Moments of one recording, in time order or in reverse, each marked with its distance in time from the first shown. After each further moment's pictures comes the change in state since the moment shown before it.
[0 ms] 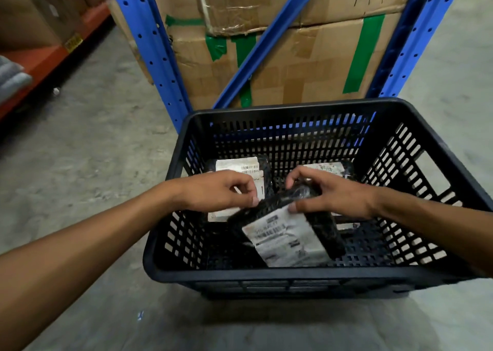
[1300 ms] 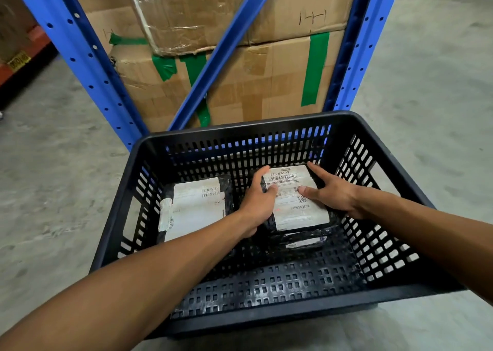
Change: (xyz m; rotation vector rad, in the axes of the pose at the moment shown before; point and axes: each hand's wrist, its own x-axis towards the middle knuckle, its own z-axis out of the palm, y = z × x) left_hand 0.159 0.040 0.097 -0.670 0.391 -0.156; right_hand -0.014 0.045 -0.067 0.182 0.504 0.450
